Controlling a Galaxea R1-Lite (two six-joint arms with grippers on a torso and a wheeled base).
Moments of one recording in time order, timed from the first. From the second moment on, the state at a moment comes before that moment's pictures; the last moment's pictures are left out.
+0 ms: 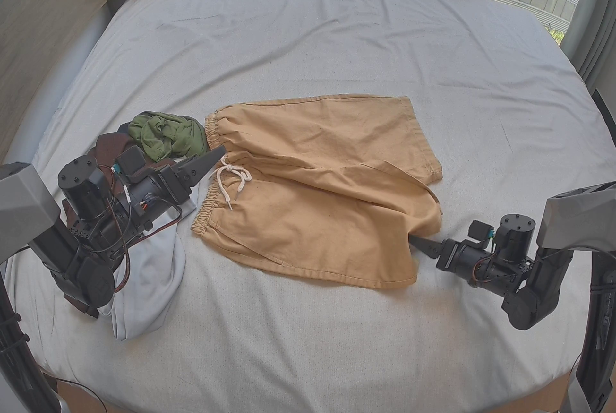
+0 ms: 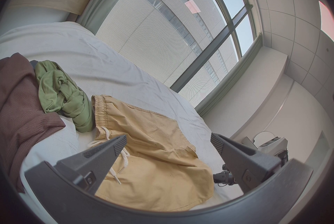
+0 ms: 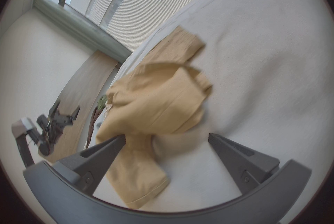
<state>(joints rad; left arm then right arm) -0.17 2.02 -0.64 -1.55 -0.49 -0.54 0.22 2.30 -0.50 -1.54 0.35 0.54</state>
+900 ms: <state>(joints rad) -0.17 2.02 -0.63 -1.55 -0.49 -0.54 0.12 2.24 -0.61 -1.54 0.35 0.91</state>
